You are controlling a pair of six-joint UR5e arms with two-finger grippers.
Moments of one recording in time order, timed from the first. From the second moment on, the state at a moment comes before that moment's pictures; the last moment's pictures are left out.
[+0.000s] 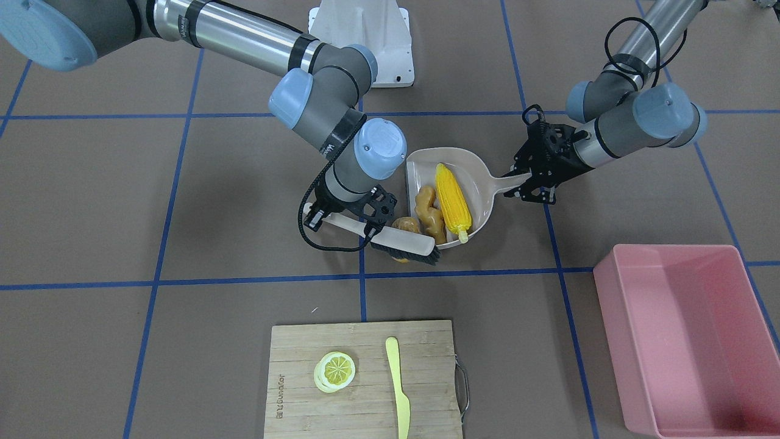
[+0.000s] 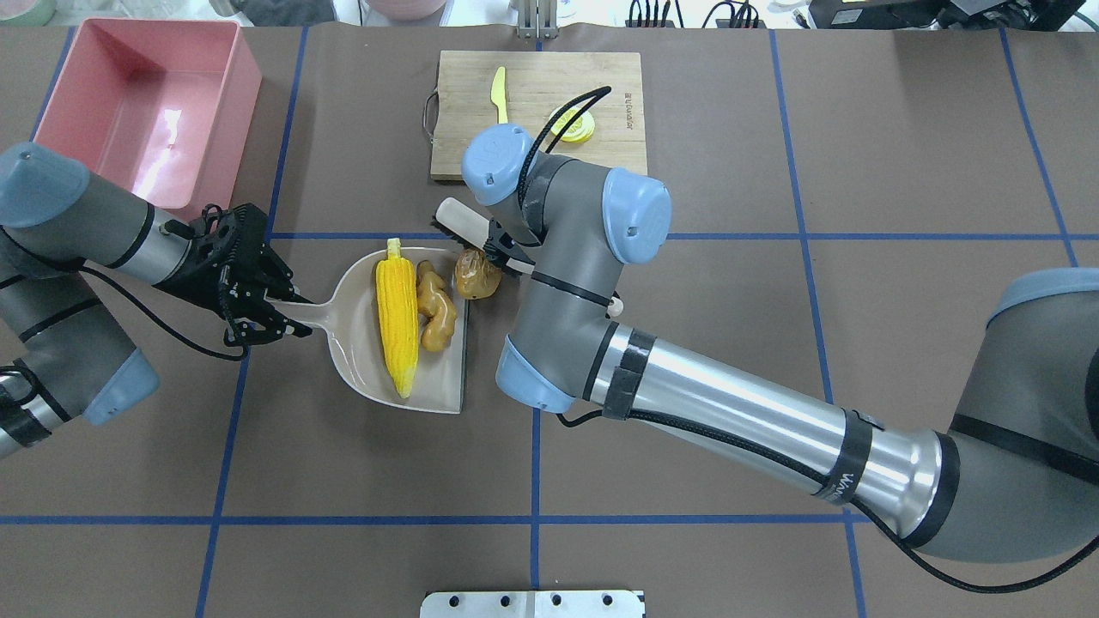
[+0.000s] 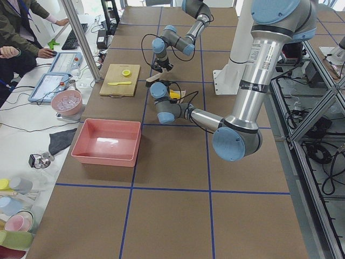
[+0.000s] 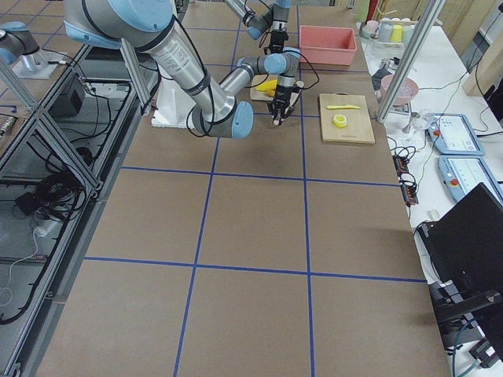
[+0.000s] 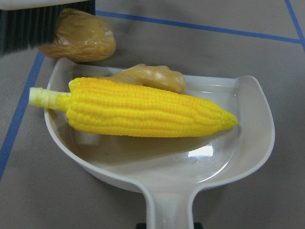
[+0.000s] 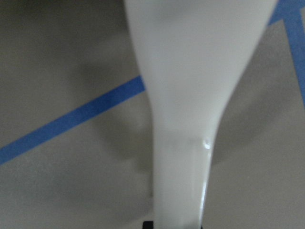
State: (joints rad) left arm -0.81 -1.84 -1.52 -2.52 -2.41 0.20; right arm 0.55 -0.57 1.24 -1.99 1.86 -0.05
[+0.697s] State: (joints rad) left arm -0.81 -1.84 -1.52 -2.52 -2.41 0.20; right arm 0.57 -0.71 1.51 -2.15 2.04 -0.01
